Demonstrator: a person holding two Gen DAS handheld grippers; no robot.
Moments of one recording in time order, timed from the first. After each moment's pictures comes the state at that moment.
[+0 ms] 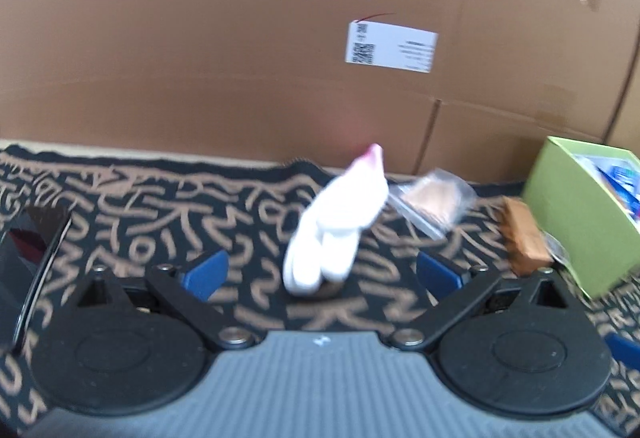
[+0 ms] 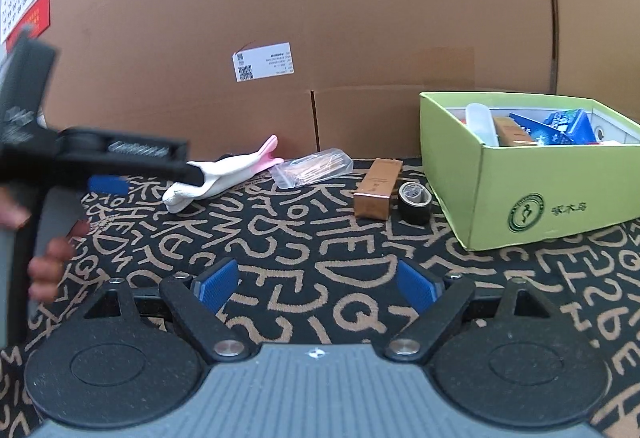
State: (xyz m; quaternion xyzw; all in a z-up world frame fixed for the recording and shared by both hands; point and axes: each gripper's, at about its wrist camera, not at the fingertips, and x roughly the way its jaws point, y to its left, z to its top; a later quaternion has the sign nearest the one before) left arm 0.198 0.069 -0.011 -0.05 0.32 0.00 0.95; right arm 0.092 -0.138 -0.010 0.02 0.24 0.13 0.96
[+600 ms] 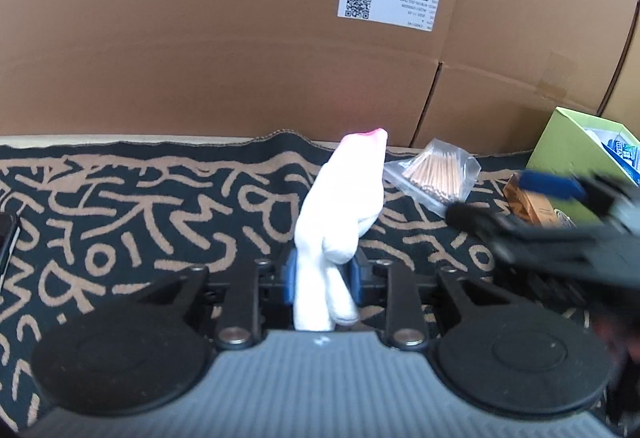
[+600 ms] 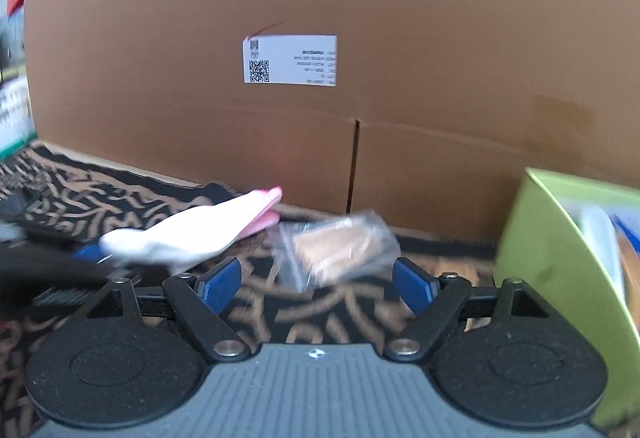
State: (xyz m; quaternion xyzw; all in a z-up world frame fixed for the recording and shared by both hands) left arm 0.224 0.082 -0.038 -0.05 0.36 -0.07 0.93; right arm 0.236 -0.084 -0.003 -0.08 0.24 0.17 0.95
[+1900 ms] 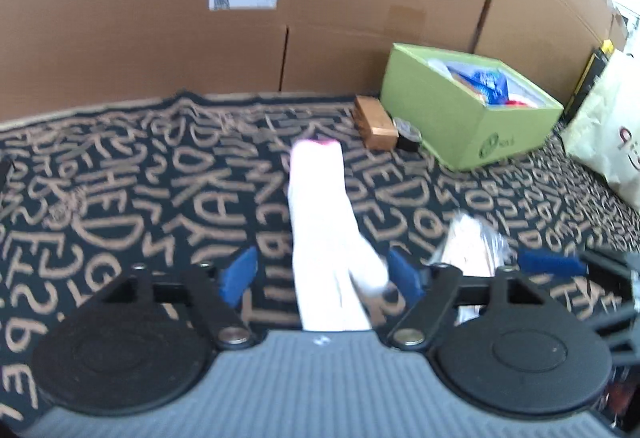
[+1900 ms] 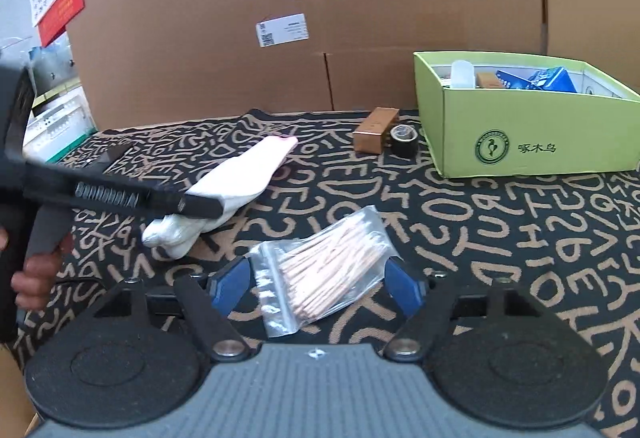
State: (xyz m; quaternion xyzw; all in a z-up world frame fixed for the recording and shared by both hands) left arm 0.093 0.033 -0.006 -0.02 0.35 -0.16 0.92; right arm 0.037 -0.187 -0.013 0.02 0.30 0.18 0.94
